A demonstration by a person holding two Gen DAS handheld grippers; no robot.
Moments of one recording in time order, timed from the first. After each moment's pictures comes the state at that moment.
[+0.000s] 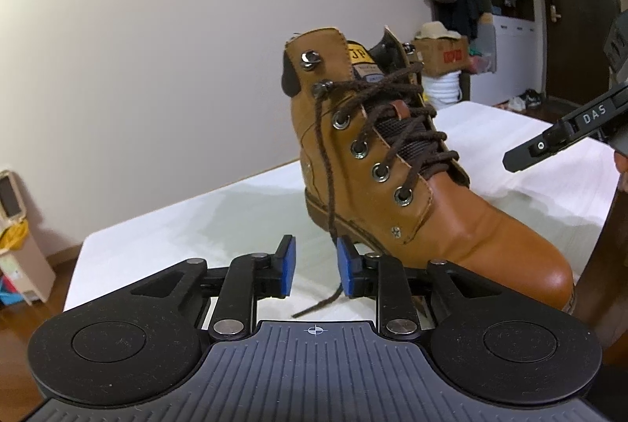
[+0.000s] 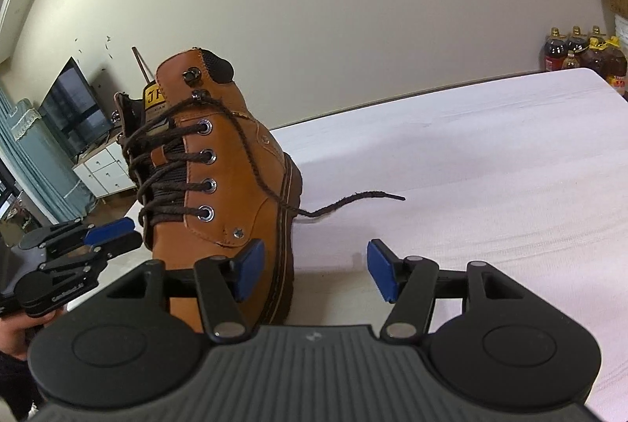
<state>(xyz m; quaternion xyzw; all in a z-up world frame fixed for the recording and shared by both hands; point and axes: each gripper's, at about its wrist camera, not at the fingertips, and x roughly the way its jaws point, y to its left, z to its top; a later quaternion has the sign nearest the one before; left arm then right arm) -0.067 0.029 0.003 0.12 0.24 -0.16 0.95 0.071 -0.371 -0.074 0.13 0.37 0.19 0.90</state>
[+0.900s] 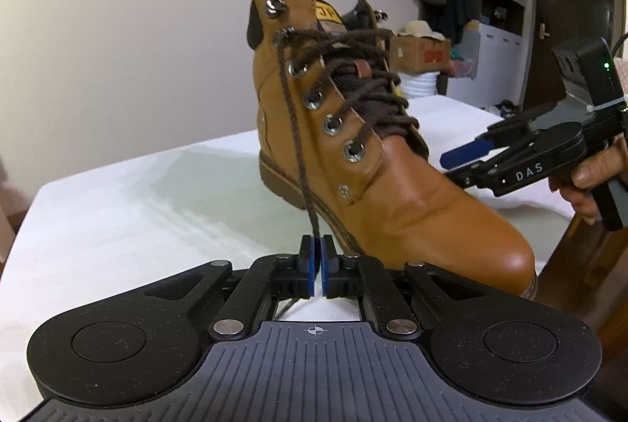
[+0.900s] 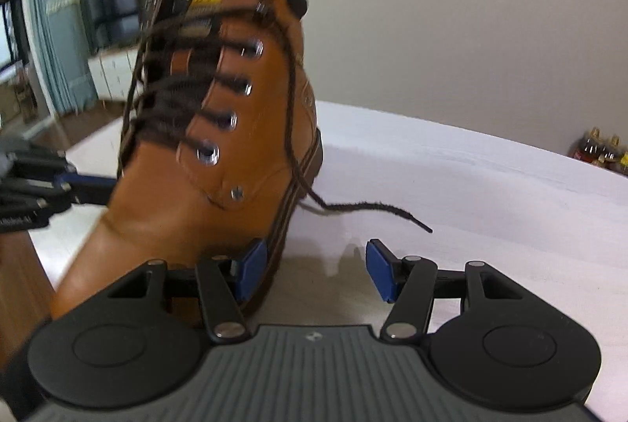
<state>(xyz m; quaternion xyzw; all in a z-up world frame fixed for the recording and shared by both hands) -0.098 0.023 -0.018 0.06 0.28 -0.20 0.94 0.083 -0.325 -0.099 -0.07 0.34 0.25 0.90</state>
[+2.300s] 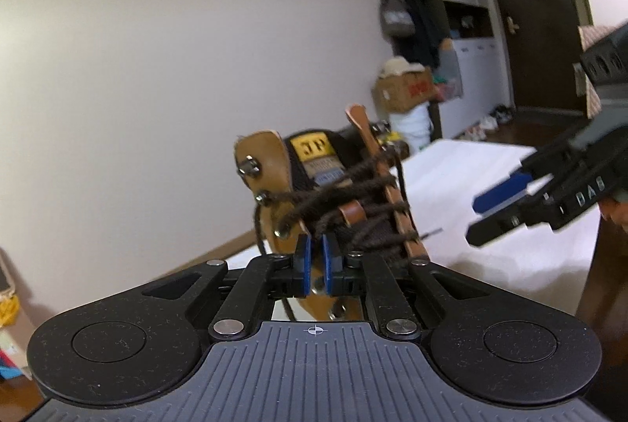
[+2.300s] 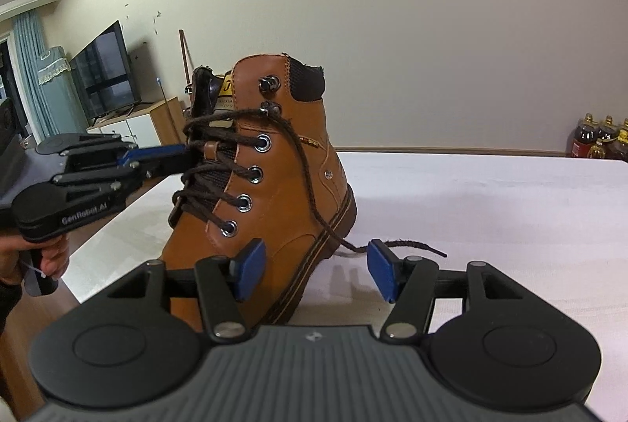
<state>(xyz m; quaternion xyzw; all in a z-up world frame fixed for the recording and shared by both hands) -0.089 0.015 0.035 0.17 0.16 -0.22 0.95 0.046 -0.308 -0.061 0.02 0.29 0.23 0.93</state>
